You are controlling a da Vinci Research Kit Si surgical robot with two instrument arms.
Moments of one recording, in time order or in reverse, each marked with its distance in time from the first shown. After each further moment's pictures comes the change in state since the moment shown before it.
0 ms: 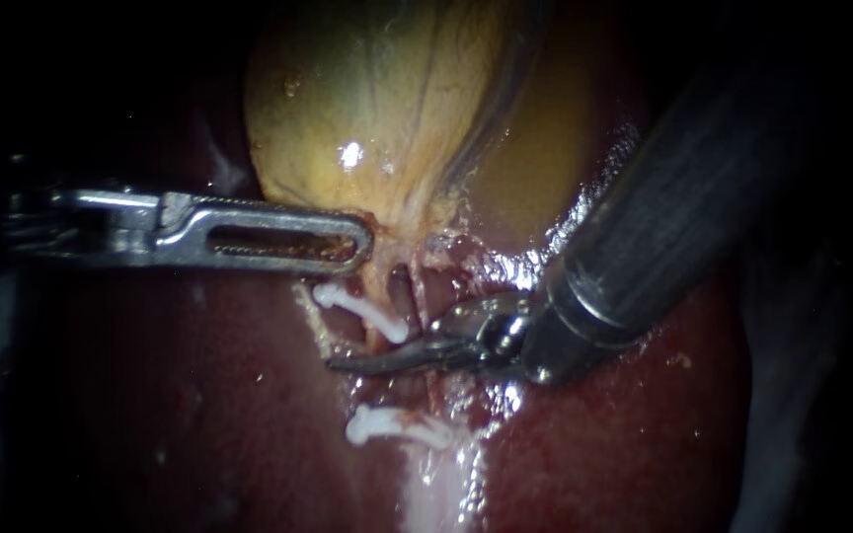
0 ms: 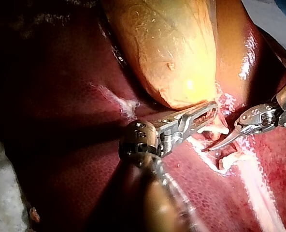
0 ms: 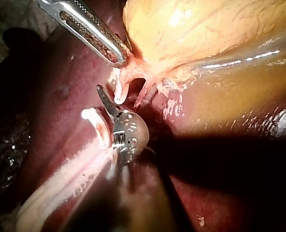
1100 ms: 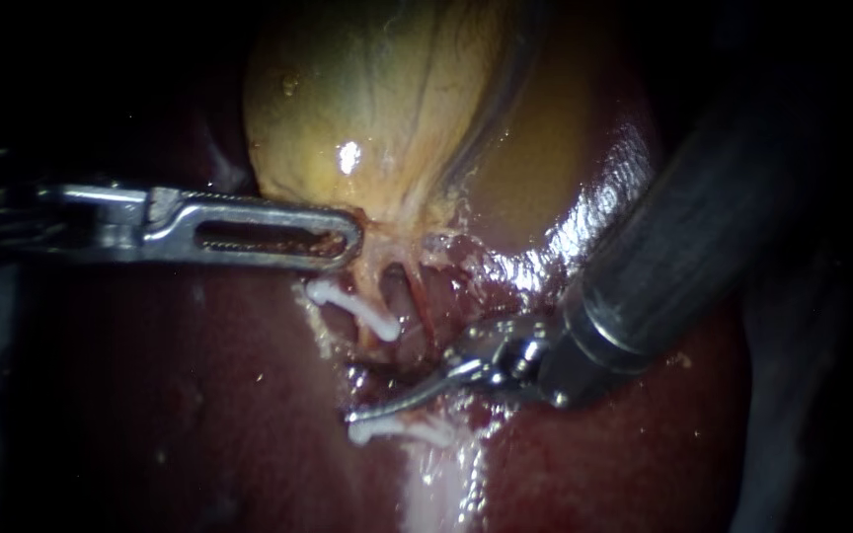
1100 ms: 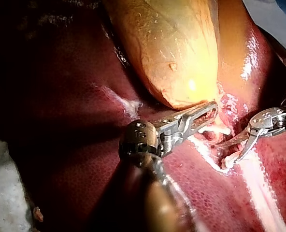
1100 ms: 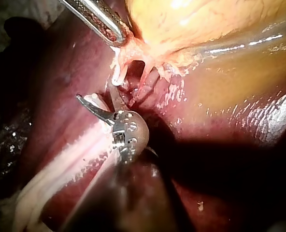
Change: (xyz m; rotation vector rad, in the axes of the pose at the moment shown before) right arm -0.001 -0.002 -0.003 0.039 0.065 -0.134; left arm 0.000 0.000 -0.001 -0.009 -0.007 -0.002
